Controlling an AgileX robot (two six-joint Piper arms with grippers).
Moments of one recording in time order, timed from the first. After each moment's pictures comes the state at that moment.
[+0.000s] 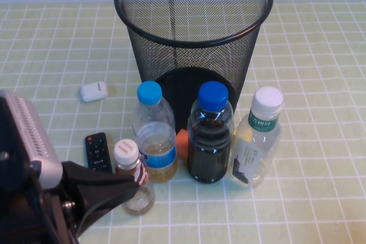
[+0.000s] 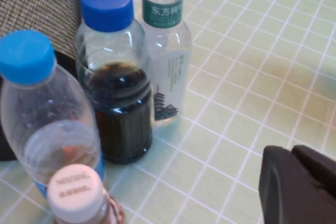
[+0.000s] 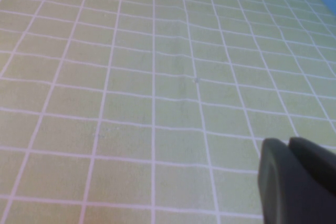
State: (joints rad) right arm -0.06 -0.04 0.03 -0.02 0.33 -0.16; left arm -0.62 0.75 -0.68 -0.70 0.65 0.75
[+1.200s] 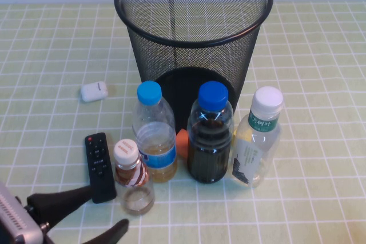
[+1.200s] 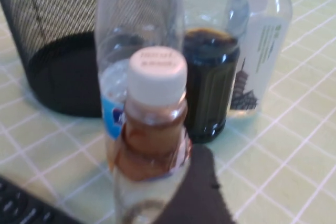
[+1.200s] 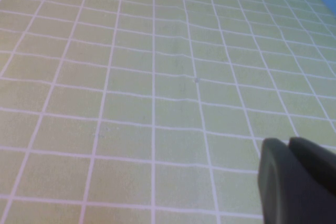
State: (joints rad) right arm -0.06 -0.04 0.03 -0.02 0.33 -0.16; left arm -0.81 0.59 -0.16 0.12 -0.06 -0.19
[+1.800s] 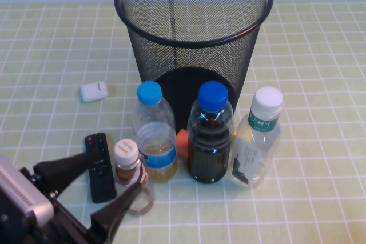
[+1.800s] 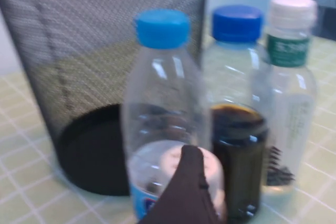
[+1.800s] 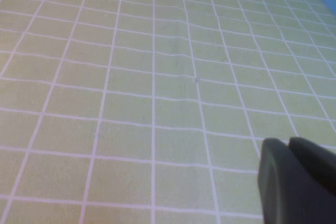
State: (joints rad) right arm -0.06 -0.04 0.03 -0.02 0.33 -0.16; left arm -0.81 0.80 -0.16 -0.11 -0.45 0.08
